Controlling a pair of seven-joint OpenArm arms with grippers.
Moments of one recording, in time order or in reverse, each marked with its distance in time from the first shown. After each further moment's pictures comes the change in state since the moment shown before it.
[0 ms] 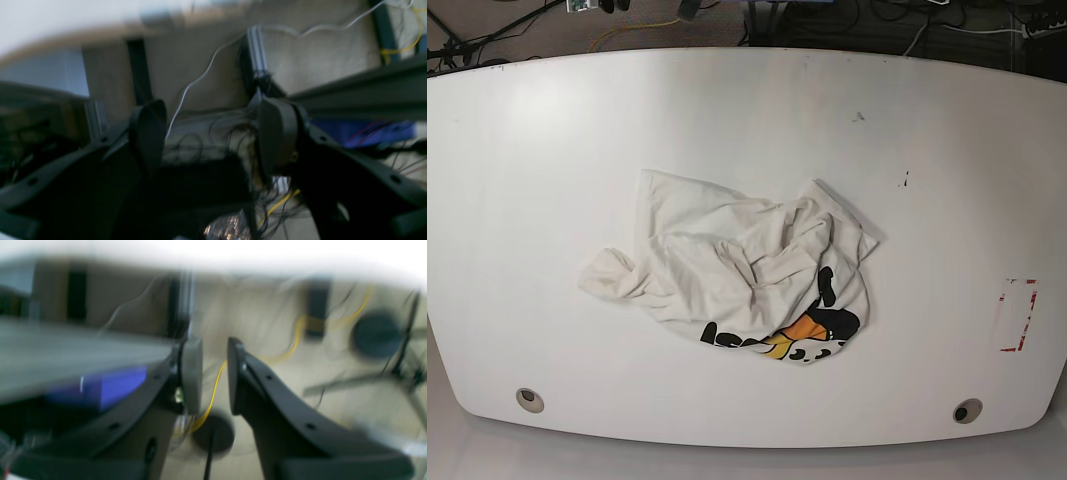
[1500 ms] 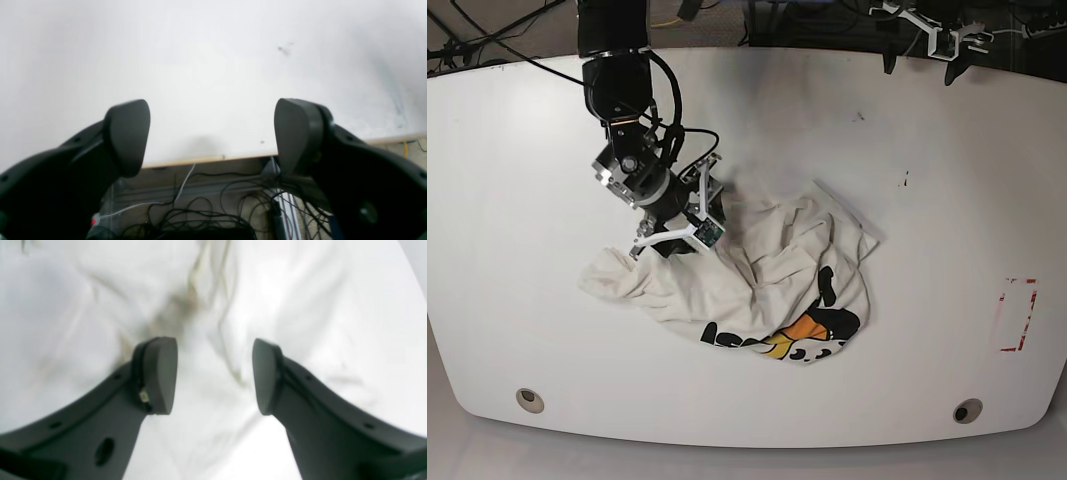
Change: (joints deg) left arm -12.5 3.0 -2.1 2.5 0.5 0.0 0.6; right arm 63.4 4.2 -29.1 -11.7 -25.6 13.0 -26.7
